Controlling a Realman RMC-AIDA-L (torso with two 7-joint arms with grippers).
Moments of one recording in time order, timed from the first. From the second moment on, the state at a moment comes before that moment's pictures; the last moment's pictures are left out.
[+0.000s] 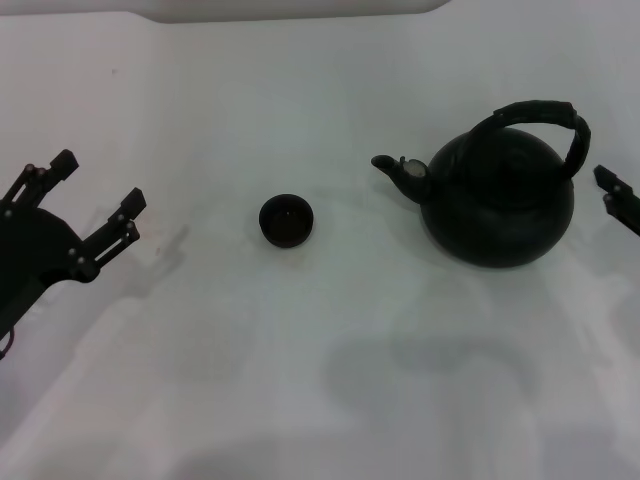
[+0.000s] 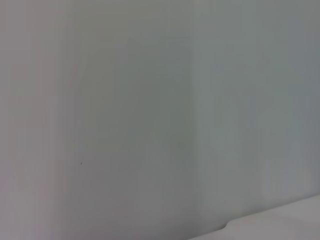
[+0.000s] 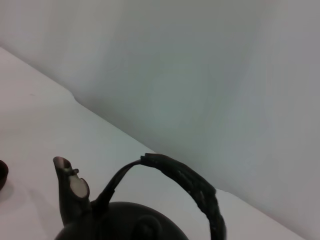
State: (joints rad) left arm 0.03 -2.08 -1.67 -0.57 0.71 -1.29 2.59; right arm -0.46 2.01 1.46 1.63 -1.46 0.58 -1.94
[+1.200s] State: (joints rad) left arm 0.04 -2.08 -1.67 -0.57 0.69 -1.31 2.59; right arm -0.27 2.02 1.41 1.46 -1.43 0.50 -1.94
